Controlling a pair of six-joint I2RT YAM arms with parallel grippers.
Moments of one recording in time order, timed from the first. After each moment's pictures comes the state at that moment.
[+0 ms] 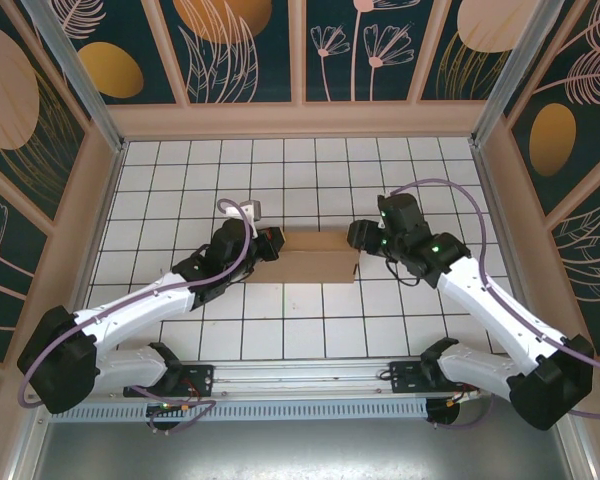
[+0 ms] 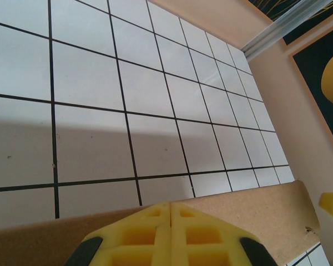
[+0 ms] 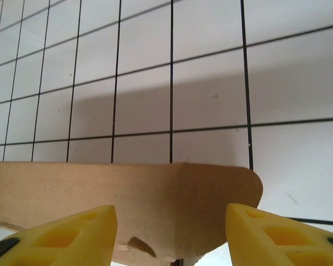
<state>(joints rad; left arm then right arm) -0.77 1.22 0.69 0.08 -0.09 -0.82 0.57 1.07 0.90 -0.61 -0.04 0.66</state>
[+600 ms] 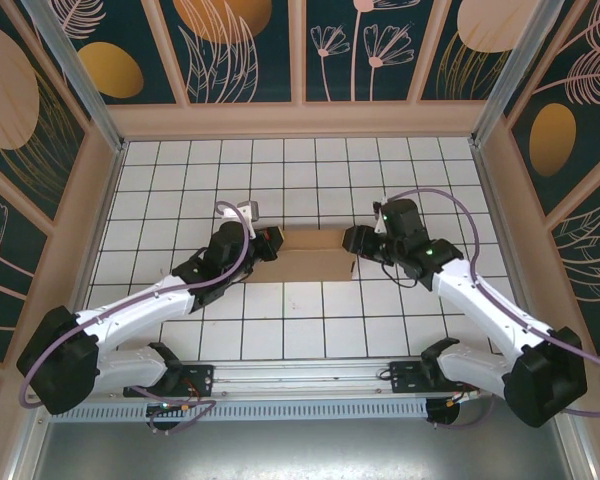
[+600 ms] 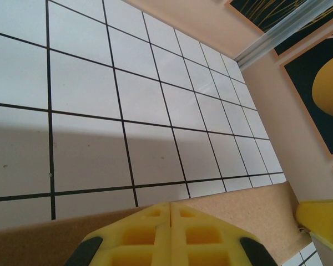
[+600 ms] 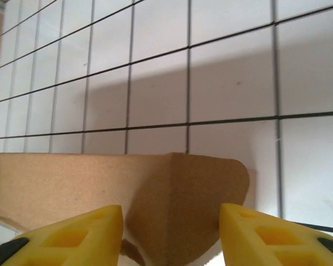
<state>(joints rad) -0.76 1.21 0.65 0.16 -0.09 -0.82 0.53 1.09 0.84 -0.51 -0.12 0.66</state>
